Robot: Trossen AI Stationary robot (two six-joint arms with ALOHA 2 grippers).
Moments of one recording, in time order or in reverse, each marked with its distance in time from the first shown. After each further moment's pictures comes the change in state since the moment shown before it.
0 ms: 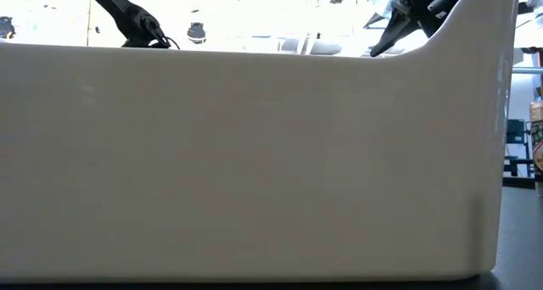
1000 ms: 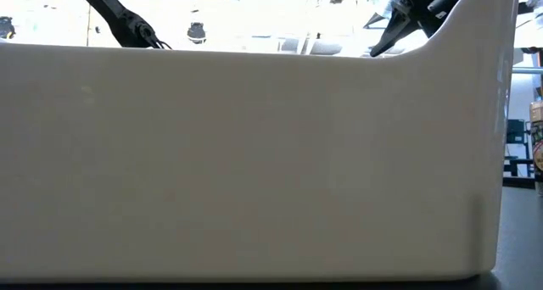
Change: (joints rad) left arm 0.031 -0.005 -0.081 0.130 -0.012 -0.039; right arm 0.000 0.000 0.000 -0.001 0.000 0.002
